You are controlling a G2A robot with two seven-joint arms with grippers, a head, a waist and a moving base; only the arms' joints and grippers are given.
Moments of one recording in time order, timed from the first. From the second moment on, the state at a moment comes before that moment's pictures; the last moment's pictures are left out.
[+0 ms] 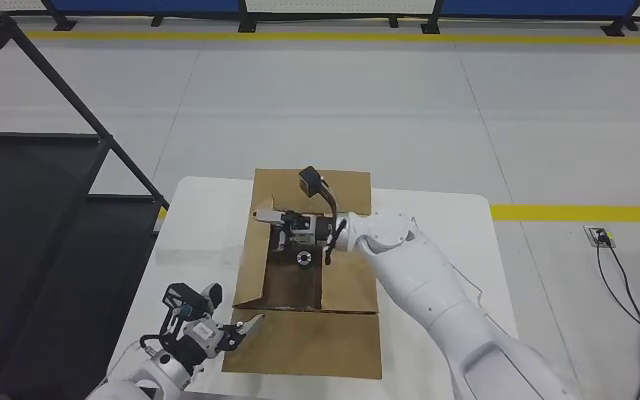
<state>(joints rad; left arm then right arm) 1.62 -1.09 -1.57 -2.00 0.99 -0.36 -0.27 -0.26 -1.67 0.82 -0.49 0.50 -0.43 1.09</state>
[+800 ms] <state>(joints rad) 1.67 -1.11 -1.69 -1.99 0.80 -0.18 -0.19 -0.24 -1.68 0.87 -0.43 0.52 -0.57 1.13</state>
